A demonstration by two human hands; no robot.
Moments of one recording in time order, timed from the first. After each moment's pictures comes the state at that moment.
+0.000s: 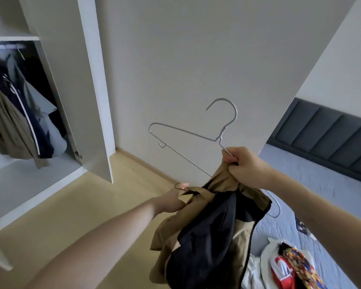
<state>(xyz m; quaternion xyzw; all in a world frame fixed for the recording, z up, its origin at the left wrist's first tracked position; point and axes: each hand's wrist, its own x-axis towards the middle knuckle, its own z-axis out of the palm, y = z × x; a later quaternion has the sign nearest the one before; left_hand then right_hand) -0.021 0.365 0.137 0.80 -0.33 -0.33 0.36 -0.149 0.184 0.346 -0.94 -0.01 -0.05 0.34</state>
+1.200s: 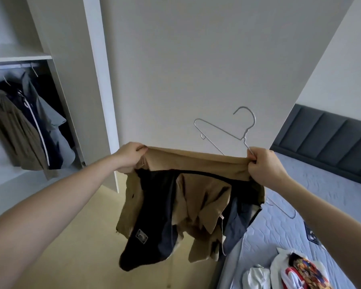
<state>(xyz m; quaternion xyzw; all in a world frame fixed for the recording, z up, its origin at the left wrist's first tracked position) 0.103 0.473 0.256 0.92 -0.23 -0.06 0.31 -0.149 0.124 0.327 -0.95 0.13 -0.22 0.20</state>
